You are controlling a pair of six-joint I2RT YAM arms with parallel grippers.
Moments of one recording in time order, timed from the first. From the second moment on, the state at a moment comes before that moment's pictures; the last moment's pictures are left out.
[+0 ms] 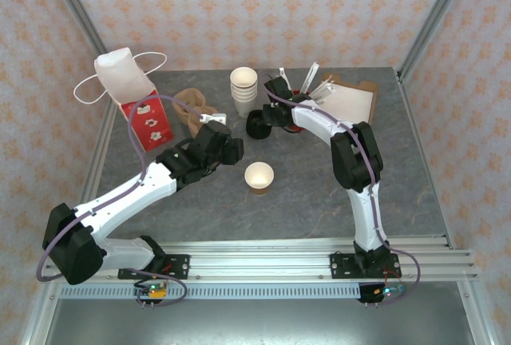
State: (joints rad) left arm -0.67 1.26 1.00 -0.49 -0.29 -0.56; right arm 0.51 2.17 1.75 -0.58 0.05 0.48
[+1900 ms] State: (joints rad) left arm -0.61 1.18 0.95 -0.46 -0.29 -0.62; right arm 0.51 2.06 1.62 -0.49 0.07 0.44
